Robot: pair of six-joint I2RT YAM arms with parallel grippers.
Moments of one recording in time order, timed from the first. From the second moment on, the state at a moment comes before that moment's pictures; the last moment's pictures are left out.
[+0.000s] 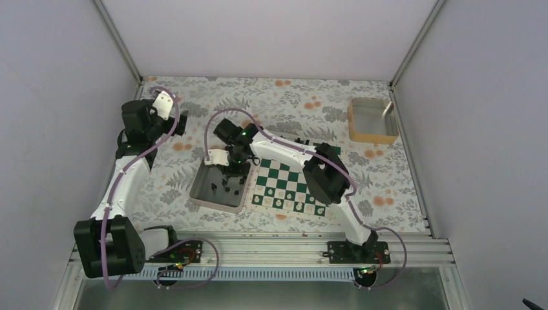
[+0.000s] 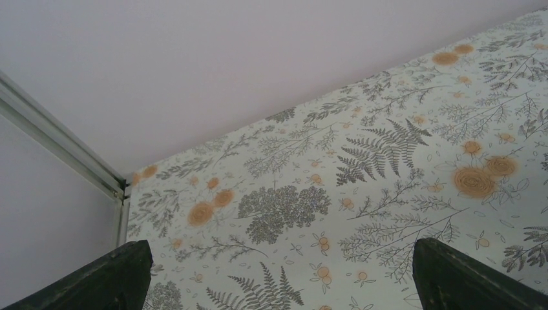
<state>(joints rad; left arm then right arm) 0.11 1.17 0.86 -0.06 0.26 0.36 0.95 2.24 1.90 -0.89 -0.29 -0.65</state>
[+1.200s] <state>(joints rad) 0.11 1.17 0.86 -0.06 0.27 0.36 1.01 2.24 1.86 -0.86 -0.27 -0.63</state>
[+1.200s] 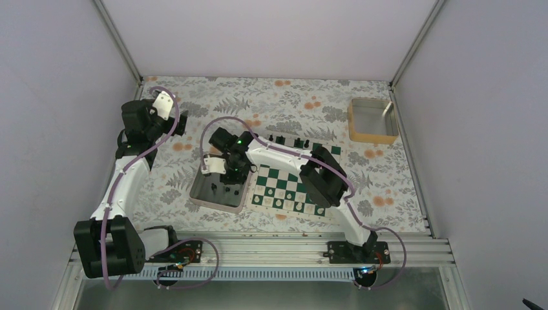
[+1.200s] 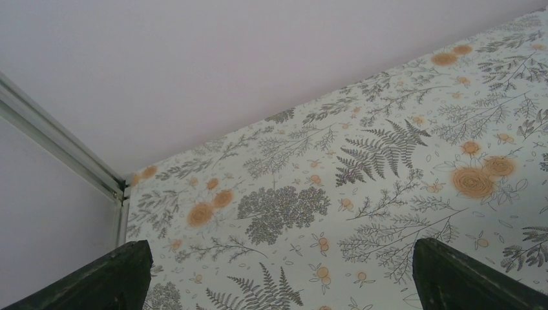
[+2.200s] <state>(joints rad) 0.12 1.17 0.85 -0.06 0.27 0.36 1.00 2.27 1.89 -0.84 -0.24 -0.63</state>
